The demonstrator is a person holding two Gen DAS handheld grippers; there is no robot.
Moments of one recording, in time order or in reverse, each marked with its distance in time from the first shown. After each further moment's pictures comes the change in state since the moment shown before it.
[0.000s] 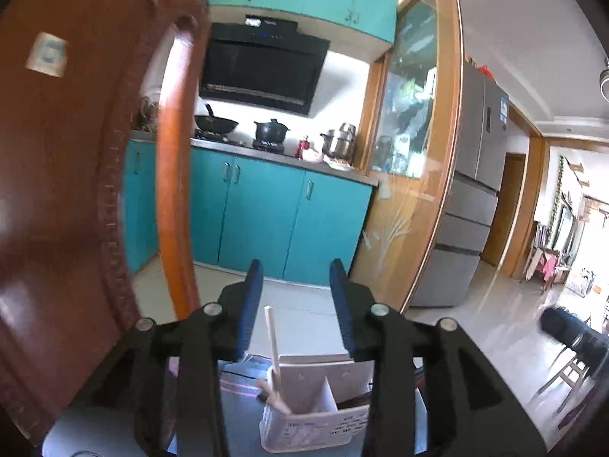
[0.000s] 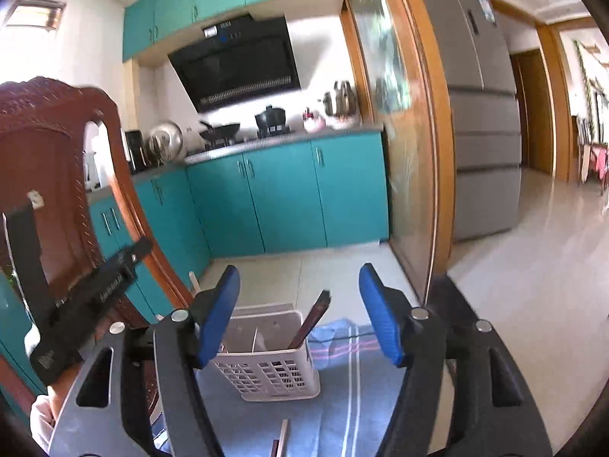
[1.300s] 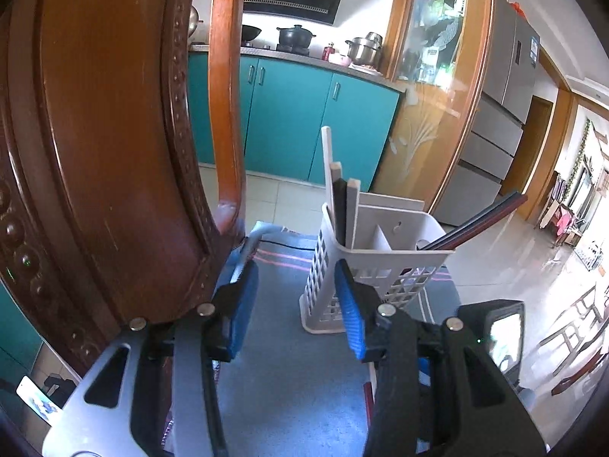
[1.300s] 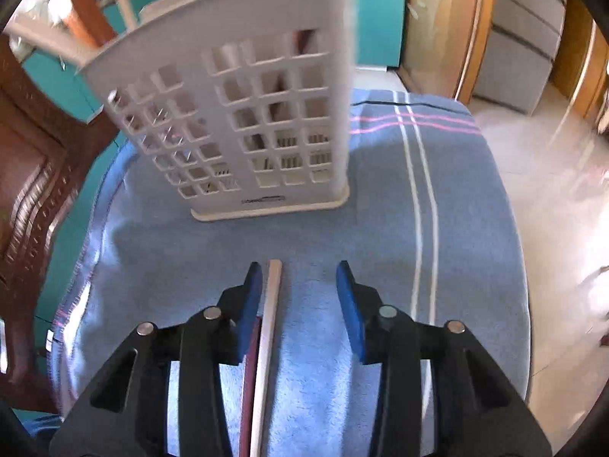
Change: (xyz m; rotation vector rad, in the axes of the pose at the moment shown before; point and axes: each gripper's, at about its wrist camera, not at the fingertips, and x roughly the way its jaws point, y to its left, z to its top) left arm 0.001 0.035 -0.094 0.007 0.378 0.077; right arm 0.171 0.026 -0.185 -0.082 0.701 -0.060
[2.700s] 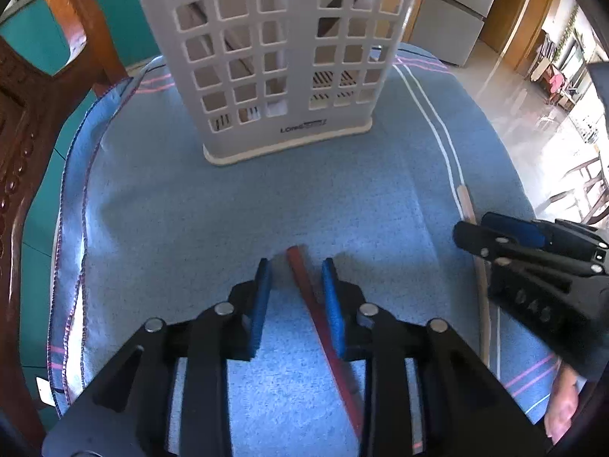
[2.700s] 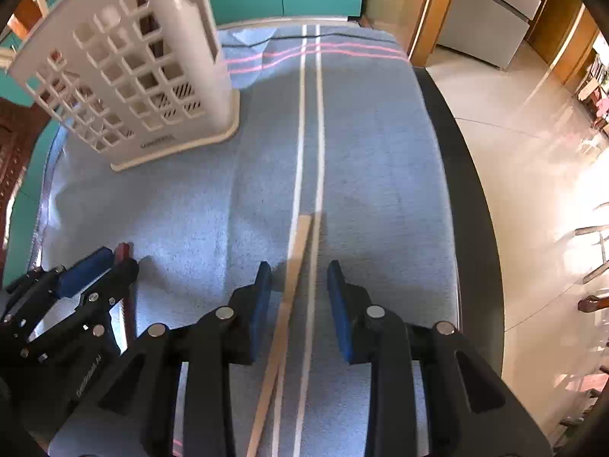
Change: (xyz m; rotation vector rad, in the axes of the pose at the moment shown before) left arm 0.103 -0.082 -0.116 0.272 0.556 -0.037; right arm -0.004 -0.066 -0.036 0.075 0.192 -0.107
